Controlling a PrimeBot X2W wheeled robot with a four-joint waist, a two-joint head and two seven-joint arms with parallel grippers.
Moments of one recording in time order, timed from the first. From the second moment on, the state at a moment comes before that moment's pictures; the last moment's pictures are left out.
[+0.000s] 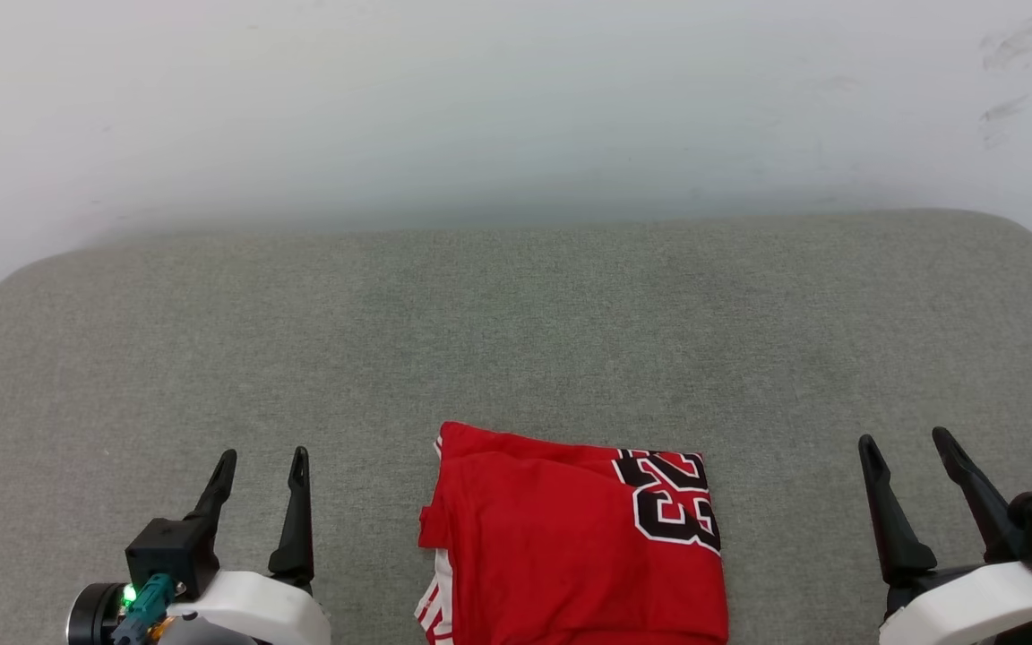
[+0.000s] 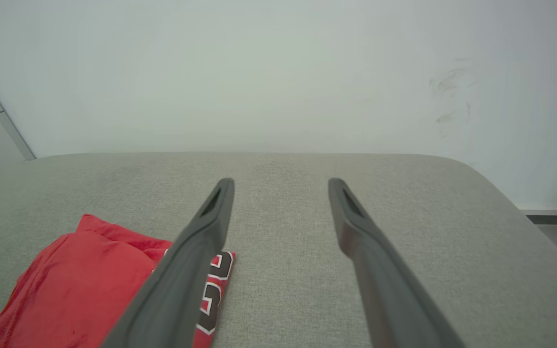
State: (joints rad) left arm -0.04 0.41 -0.39 0.10 -0.55 0.27 -0.26; right arm 0.12 -0.10 -0.03 -0.18 0.17 0.13 0.06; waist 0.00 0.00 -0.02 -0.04
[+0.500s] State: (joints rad) left arm -0.05 0.39 -0.36 0.08 -0.53 0.26 -0.26; right arm 0.07 -0.13 -0.17 0.12 0.53 0.13 0.40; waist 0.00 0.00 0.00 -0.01
